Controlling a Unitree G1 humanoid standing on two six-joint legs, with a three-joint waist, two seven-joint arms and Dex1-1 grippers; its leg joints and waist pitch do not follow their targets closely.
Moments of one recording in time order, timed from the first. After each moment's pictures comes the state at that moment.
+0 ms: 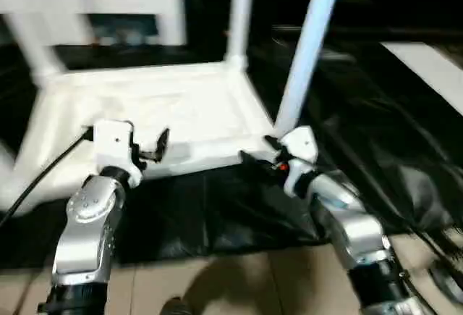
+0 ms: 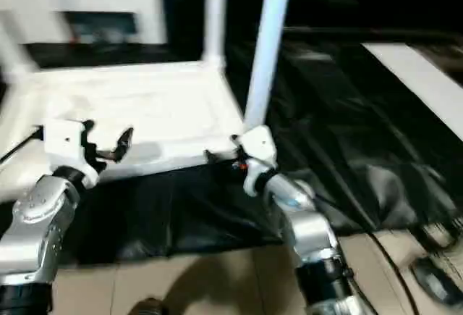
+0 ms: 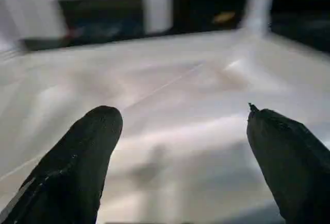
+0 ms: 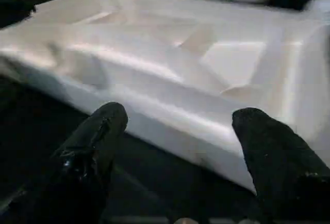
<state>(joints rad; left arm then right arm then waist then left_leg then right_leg) -0.14 0.22 0.19 -0.08 -0.06 0.30 -0.23 -0.33 -0.14 0.11 0.25 0.16 0.23 0.58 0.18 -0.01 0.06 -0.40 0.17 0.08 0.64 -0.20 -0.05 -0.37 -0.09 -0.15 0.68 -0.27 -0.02</state>
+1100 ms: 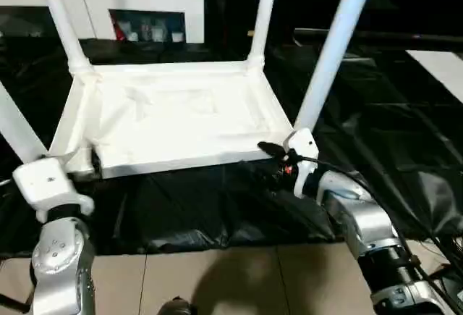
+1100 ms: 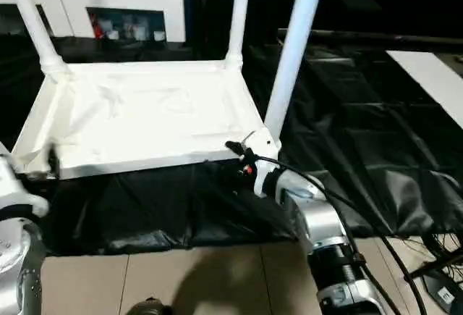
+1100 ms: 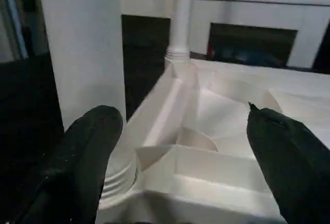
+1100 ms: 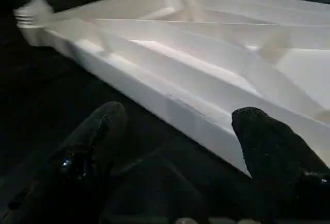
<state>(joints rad) 0.00 0.08 0.38 -0.08 -0.04 -0.02 0.06 -0.40 -0.20 0.13 0.34 0.23 0.20 0.84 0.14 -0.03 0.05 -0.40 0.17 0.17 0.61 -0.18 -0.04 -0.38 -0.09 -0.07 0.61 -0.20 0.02</state>
